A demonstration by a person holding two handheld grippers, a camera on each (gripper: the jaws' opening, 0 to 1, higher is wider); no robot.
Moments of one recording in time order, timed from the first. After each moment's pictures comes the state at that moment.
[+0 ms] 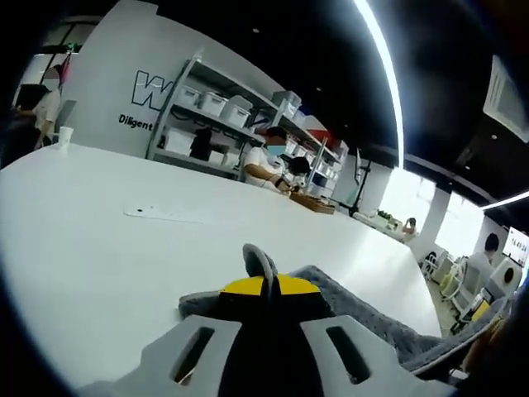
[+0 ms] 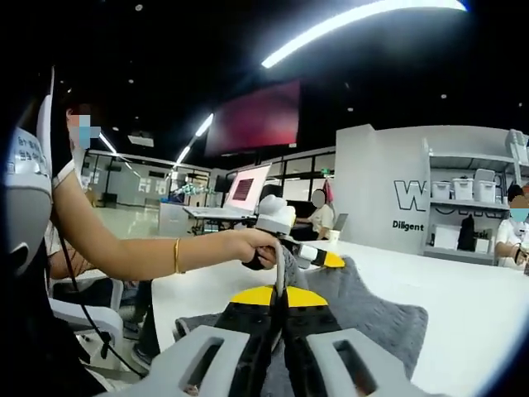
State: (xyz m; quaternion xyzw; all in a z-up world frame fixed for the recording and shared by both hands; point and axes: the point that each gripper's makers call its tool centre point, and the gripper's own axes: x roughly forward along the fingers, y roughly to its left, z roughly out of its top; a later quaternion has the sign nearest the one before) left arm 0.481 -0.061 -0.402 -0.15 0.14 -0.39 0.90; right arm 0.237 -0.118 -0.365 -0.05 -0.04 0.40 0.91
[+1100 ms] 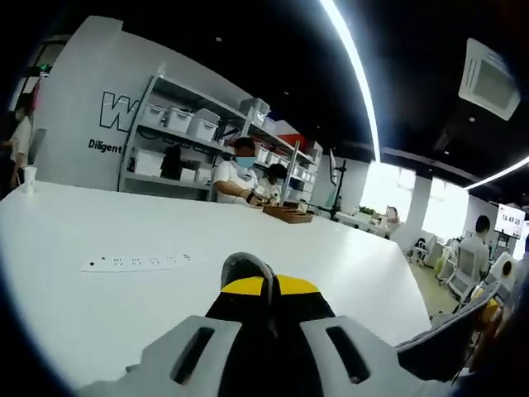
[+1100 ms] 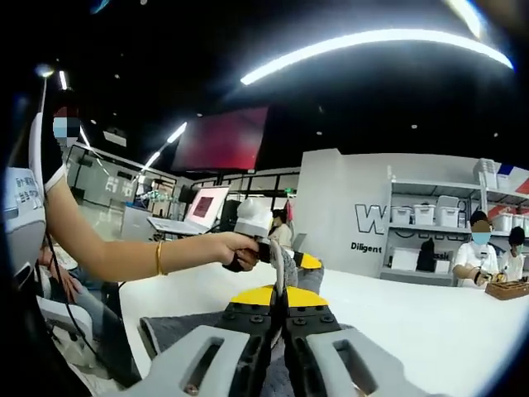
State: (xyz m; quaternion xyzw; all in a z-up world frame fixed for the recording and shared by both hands) left arm 0.483 -0.147 -0.331 -0.09 0.09 -0.44 0.89; right arm 0.232 -0.206 -0.318 -0.06 -0.10 0.30 0.95
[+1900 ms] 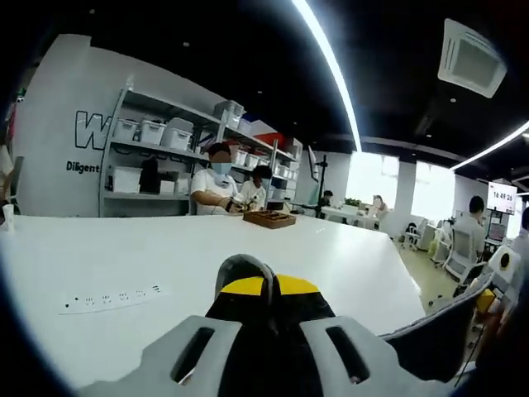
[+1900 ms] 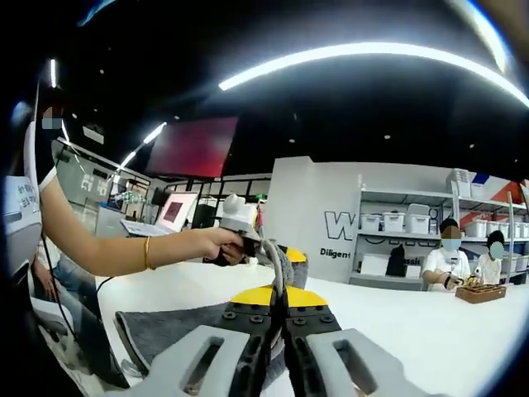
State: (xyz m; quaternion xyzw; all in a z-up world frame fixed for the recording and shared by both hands) left arm 0.480 -0.217 -0.292 -0.06 0.07 -0.49 0.87; right arm 0.229 -0.273 -0.297 -0.06 -0.12 0.23 0.96
